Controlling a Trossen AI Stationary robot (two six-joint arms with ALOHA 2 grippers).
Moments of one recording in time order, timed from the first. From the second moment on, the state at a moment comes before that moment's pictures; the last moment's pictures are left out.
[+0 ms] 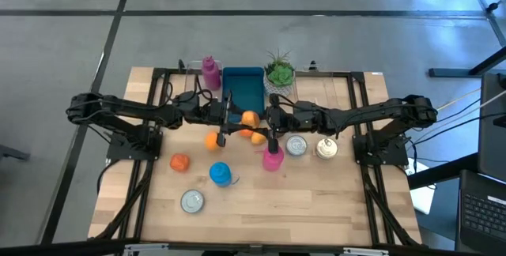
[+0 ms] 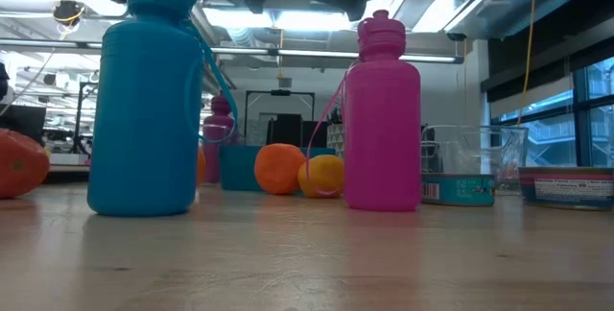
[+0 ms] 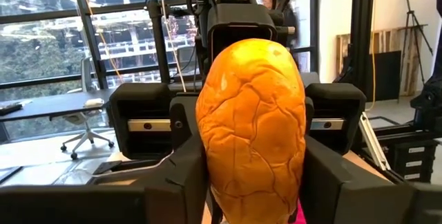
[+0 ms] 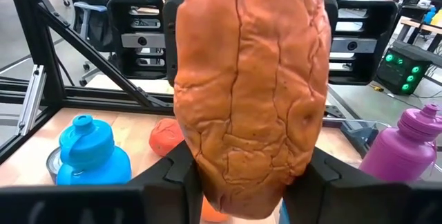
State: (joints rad) left arm 0.16 1.24 0.68 0.74 0.19 0.09; right arm 0.04 1.52 0.97 0.40 0.06 -0.09
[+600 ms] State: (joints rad) left arm 0.16 1.09 0.68 0.75 0.21 -0.05; right arm 0.04 1.45 0.97 0.26 0.13 -0.12
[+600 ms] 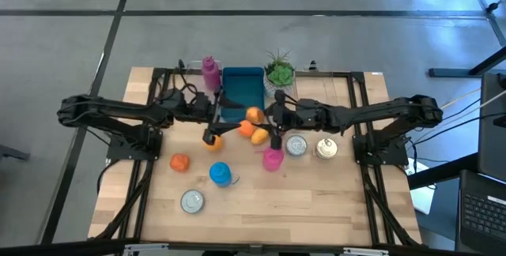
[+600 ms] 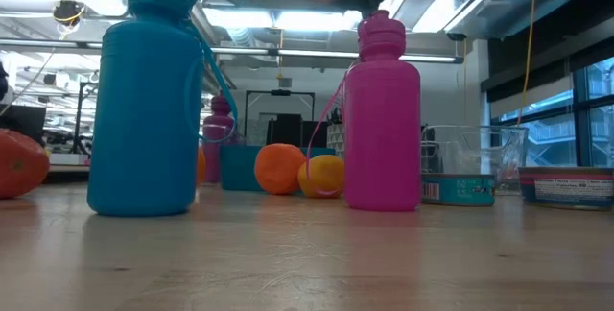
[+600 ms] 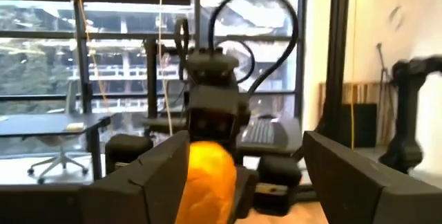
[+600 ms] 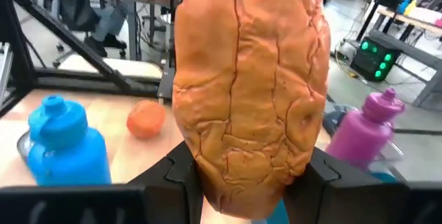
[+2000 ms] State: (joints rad) left arm 0.12 1.18 0.68 0.65 -0.03 -0.73; right arm 0.22 1.65 1.46 -0.72 0.83 -0.14
